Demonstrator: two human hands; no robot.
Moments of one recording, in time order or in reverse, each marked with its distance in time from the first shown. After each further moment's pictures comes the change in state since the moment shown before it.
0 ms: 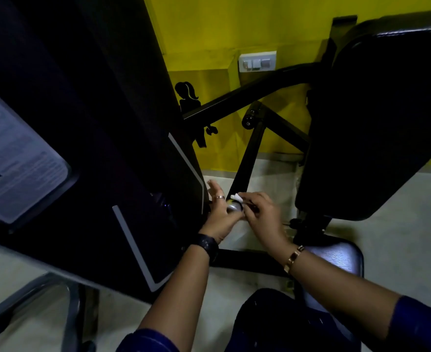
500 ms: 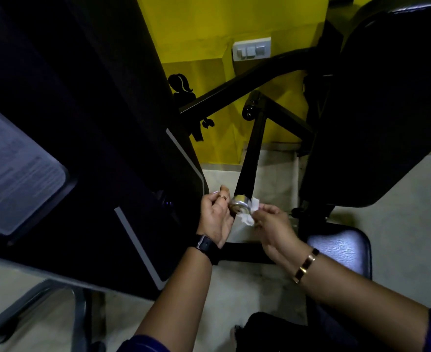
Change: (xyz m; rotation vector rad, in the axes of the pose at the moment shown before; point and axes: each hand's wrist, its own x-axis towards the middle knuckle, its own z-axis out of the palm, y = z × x) left_hand -0.002 -0.005 -0.018 -0.788 -0.011 -0.127; right_hand -0.012 -0.039 0.015 0.948 0.202 0.938
